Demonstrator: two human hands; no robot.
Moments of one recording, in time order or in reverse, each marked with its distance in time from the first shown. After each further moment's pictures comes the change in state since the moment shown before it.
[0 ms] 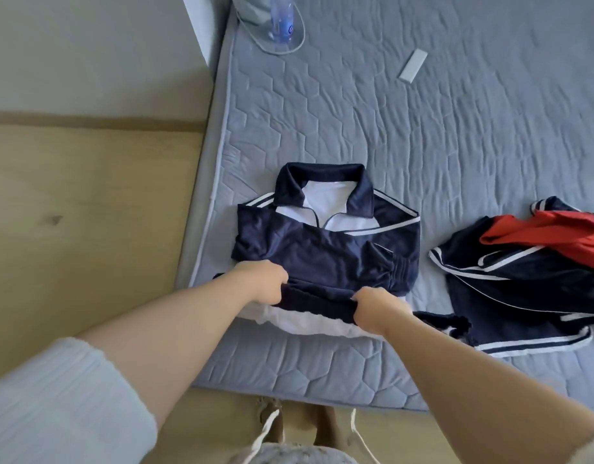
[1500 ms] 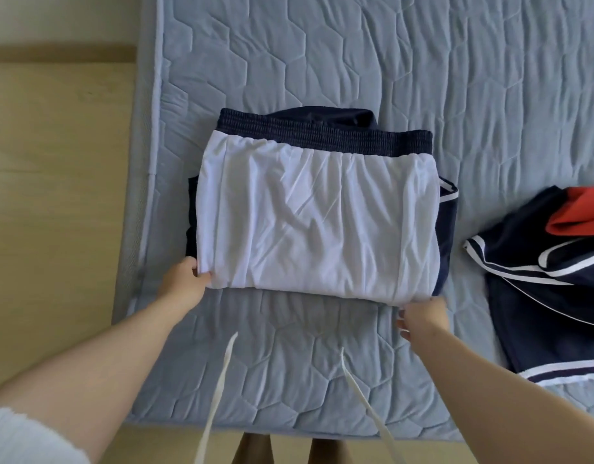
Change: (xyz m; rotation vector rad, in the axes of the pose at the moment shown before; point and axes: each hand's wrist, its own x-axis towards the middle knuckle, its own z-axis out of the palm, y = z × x) left_hand 0.162 -0.101 0.096 -0.847 0.347 -0.599; right_hand 0.173 0.098 0.075 1.252 0.205 0.835
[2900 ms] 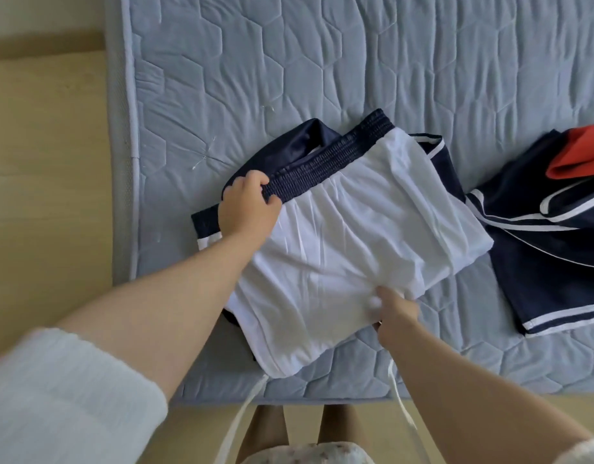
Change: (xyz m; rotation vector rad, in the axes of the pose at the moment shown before) left_hand -0.024 0.118 0.027 0.062 0.208 0.457; right_hand -0.029 0.048 0.033 0.602 -0.068 0.207
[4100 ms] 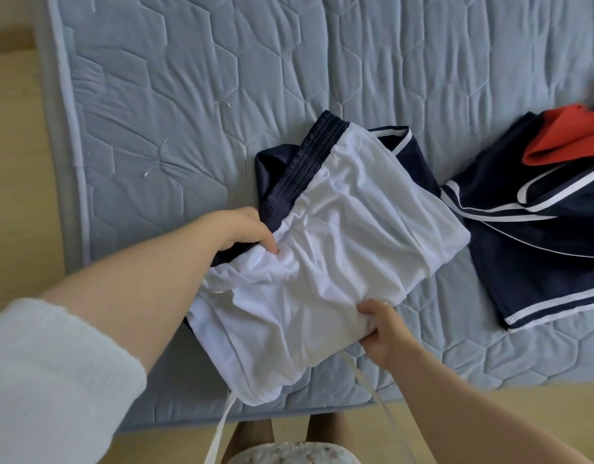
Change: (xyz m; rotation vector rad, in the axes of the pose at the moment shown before) left_hand 0.031 0.013 0.042 -0.003 -0.890 -0.284; right_hand 0.023 0.001 -0.029 0.031 -0.300 0.188
